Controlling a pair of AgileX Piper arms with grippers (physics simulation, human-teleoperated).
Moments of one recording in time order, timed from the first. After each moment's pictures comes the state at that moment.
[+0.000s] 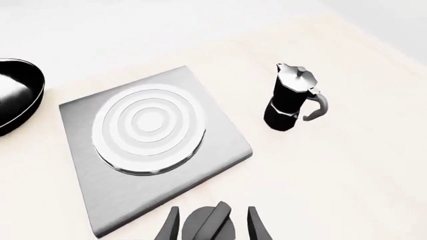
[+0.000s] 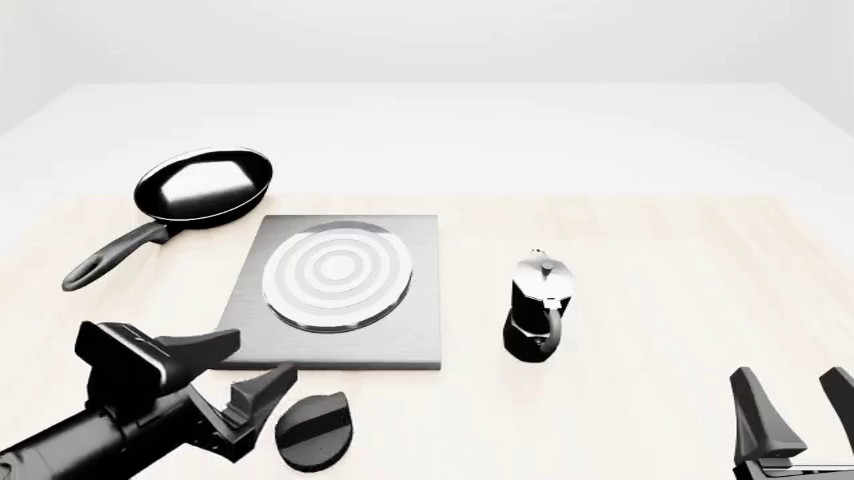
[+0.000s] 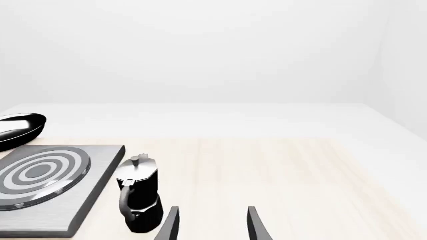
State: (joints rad) left arm -0.57 0.74 -0.32 0.04 -0.07; right arm 0.00 0.00 0.00 0.00 0.00
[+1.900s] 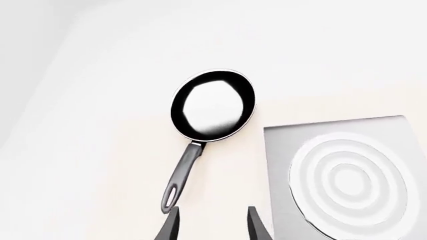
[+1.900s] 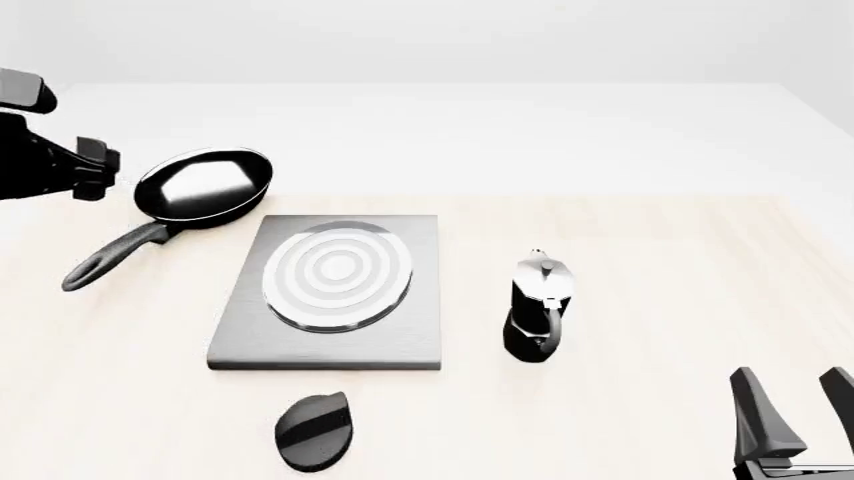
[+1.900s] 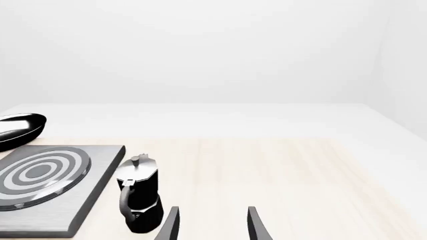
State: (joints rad) left arm 0.15 1.21 -1.12 0.47 0.26; right arm 0.00 0.00 0.00 0.00 0.00
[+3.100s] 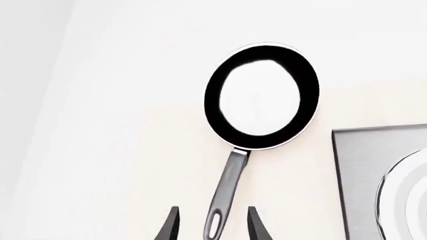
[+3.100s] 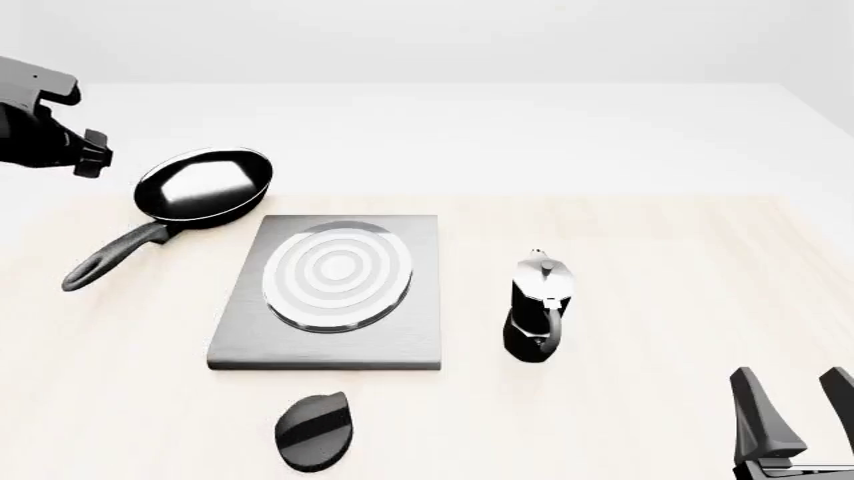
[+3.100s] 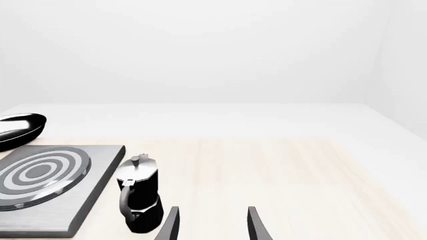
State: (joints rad) left arm 0.30 1.73 -1.55 0.55 0.42; right arm 0.00 0.00 0.00 0.00 0.00
